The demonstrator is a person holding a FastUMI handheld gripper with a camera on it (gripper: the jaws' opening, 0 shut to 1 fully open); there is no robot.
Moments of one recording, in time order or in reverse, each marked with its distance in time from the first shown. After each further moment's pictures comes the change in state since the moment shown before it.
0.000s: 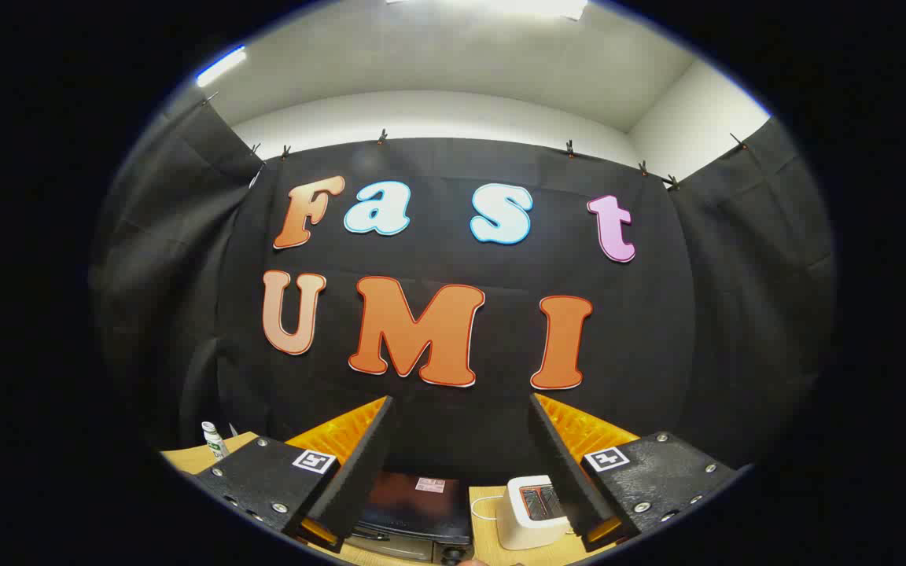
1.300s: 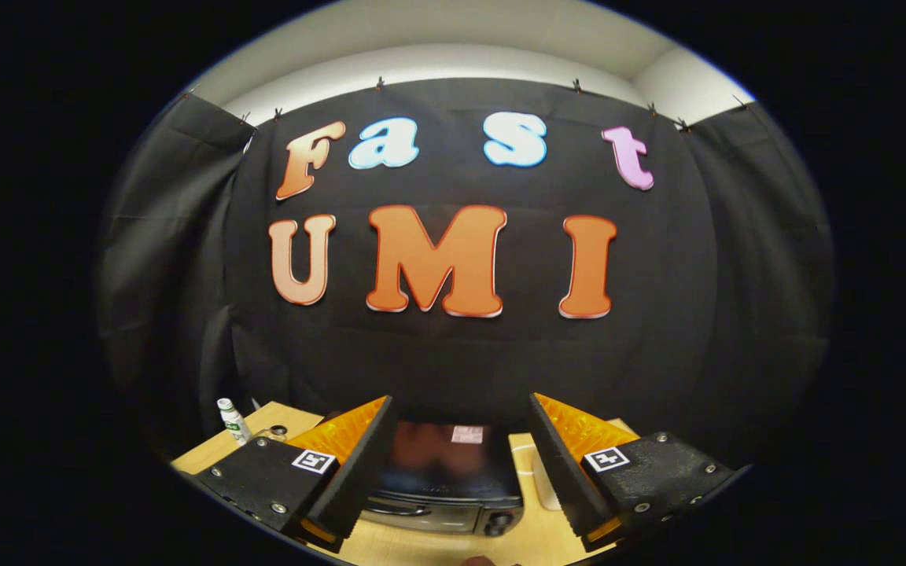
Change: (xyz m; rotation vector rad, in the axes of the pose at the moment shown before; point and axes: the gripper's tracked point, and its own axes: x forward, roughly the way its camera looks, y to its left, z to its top) arm 0.000 0.060 -0.111 0.106 0.348 0.058
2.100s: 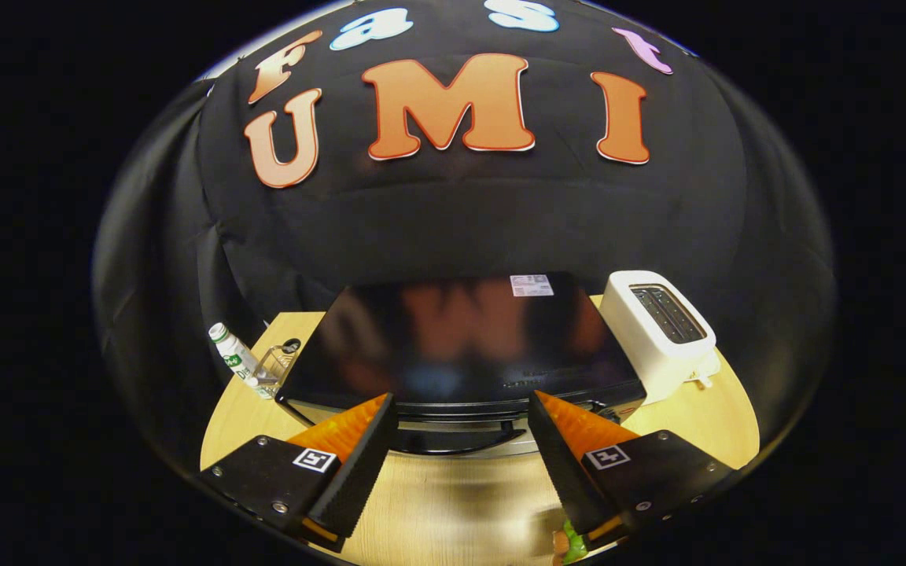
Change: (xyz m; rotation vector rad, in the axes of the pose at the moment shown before) arm 0.028 0.062 -0.140 0.026 0.454 -0.012
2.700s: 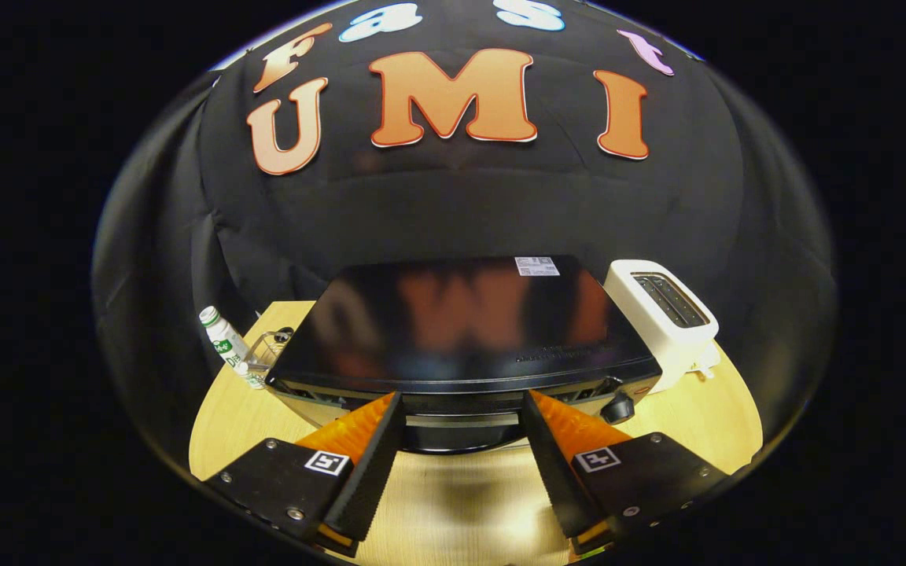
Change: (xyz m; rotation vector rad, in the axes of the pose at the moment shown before) arm -0.011 0.008 -0.026 -0.011 0.010 -0.012
